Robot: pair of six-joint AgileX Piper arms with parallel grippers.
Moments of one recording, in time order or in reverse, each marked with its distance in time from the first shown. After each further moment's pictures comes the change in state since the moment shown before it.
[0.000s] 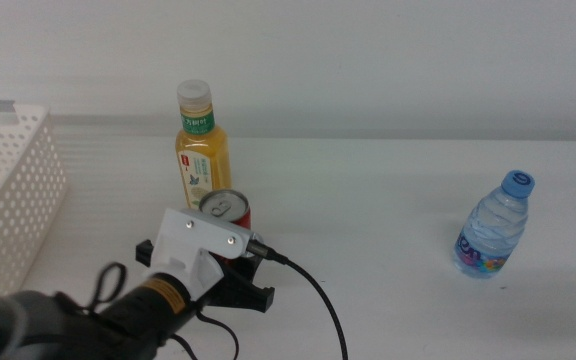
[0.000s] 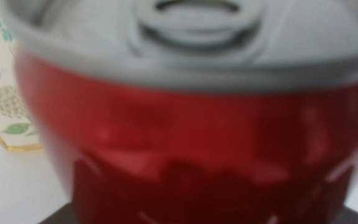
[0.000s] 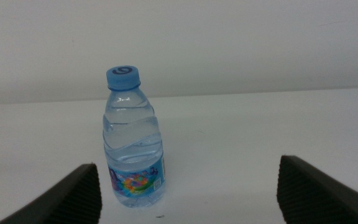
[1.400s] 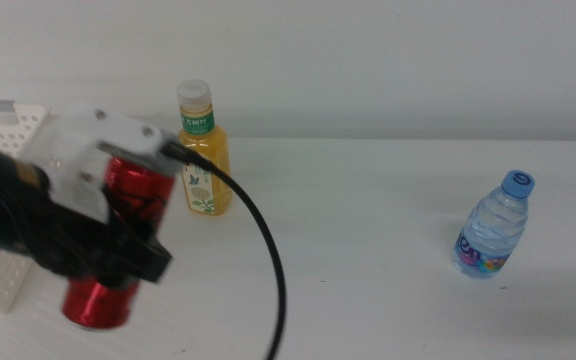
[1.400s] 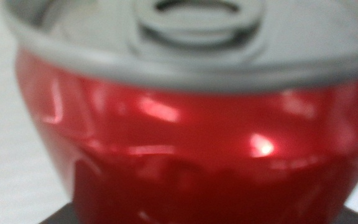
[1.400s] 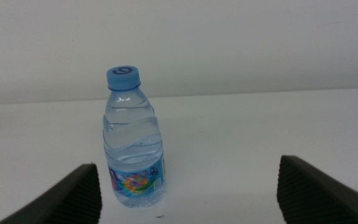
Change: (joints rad) left arm 0.290 -0.643 -0.456 -0.055 1.785 0.283; right arm 0.000 0.000 0.000 0.000 0.000 0.000
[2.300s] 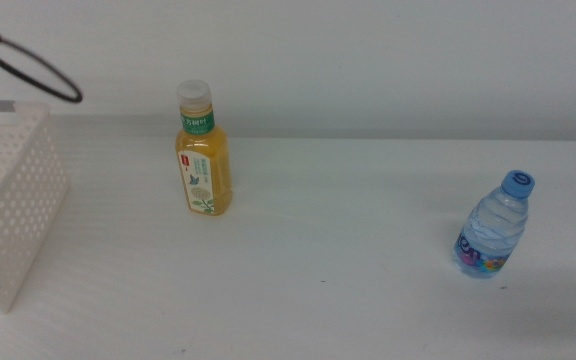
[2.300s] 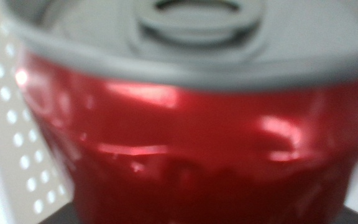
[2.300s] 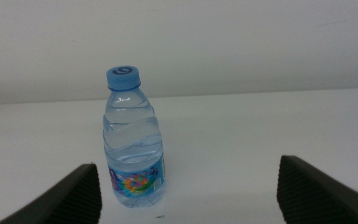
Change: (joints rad) left arm 0.712 0.598 -0.702 0.108 0.310 0.353; right arm 0.000 0.000 0.000 0.000 0.000 0.000
